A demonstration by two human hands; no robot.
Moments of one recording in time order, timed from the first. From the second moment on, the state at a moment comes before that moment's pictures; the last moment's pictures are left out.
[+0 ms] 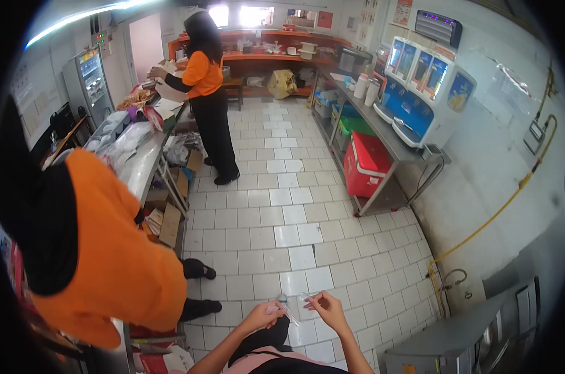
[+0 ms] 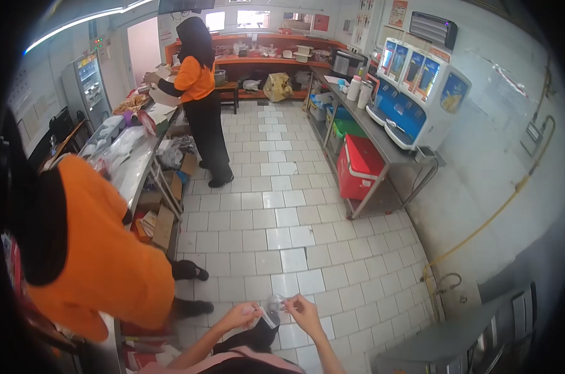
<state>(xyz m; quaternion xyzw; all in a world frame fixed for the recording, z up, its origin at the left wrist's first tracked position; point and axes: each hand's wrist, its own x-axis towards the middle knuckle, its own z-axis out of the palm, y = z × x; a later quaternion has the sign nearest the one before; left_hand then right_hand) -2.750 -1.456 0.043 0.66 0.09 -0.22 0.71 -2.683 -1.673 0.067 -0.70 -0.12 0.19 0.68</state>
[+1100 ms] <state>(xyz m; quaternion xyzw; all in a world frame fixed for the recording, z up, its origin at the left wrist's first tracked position) -1.962 -1.209 0.144 0.84 0.05 0.09 0.52 -1.874 -1.357 0.145 -0.74 -0.41 0.13 0.52</state>
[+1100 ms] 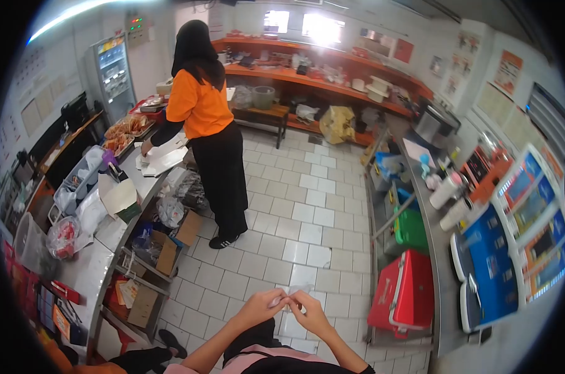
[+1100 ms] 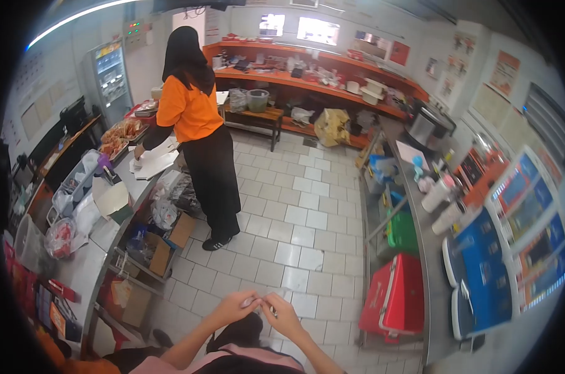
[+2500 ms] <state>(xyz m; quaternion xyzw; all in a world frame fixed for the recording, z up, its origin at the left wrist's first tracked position) -1.081 -0.656 0.166 0.41 0.29 0.14 0.85 -0.923 -0.820 0.196 -0.67 -0.49 0.15 0.54</state>
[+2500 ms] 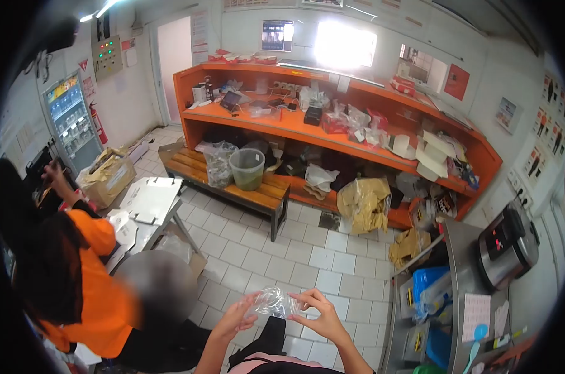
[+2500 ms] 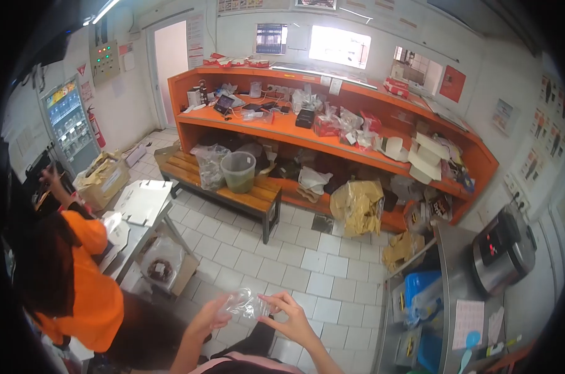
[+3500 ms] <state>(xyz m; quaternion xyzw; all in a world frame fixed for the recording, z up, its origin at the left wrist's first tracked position) -0.569 -0.249 0.148 0.77 0.31 0.05 0.55 -0.372 -0.409 0.171 -0.67 -0.47 0.37 0.43</state>
